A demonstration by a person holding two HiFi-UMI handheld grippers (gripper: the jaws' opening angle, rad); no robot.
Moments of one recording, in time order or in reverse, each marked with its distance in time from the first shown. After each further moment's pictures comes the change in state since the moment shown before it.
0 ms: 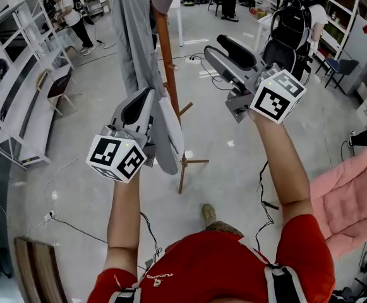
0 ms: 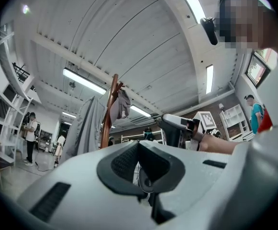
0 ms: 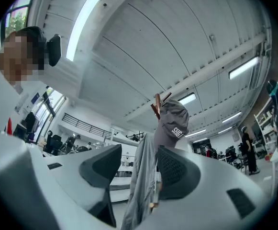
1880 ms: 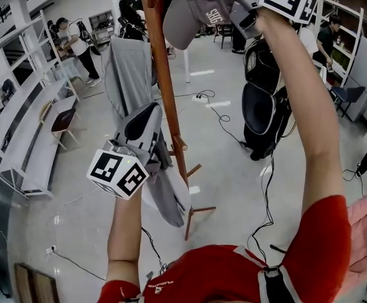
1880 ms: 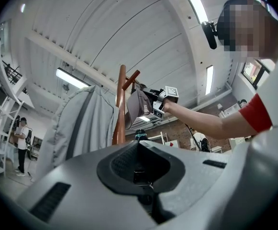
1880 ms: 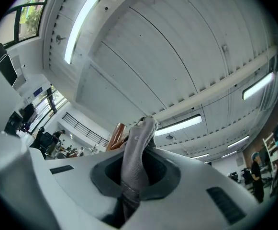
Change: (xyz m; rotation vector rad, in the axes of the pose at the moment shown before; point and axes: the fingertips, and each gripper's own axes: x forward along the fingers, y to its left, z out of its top) left arm 0.149 0.104 0.020 0.038 -0.063 -0.046; right arm 0.188 -0.236 0.186 -0.131 -0.147 -0.036
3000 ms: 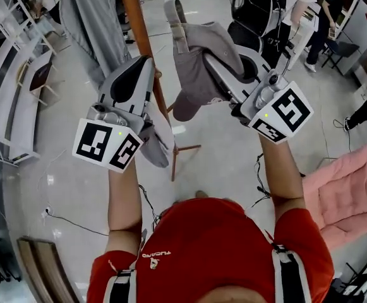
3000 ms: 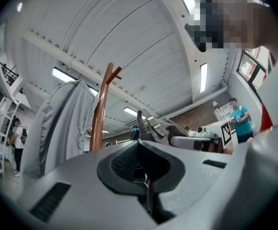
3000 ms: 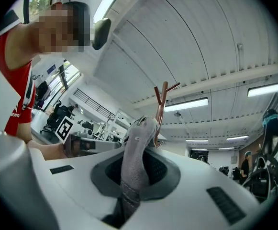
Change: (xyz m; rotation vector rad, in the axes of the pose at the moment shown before) left arm -0.032 -0.067 -0.038 0.021 0.007 -0.032; right arm -0.229 0.198 -0.208 -0.164 0.265 0.073
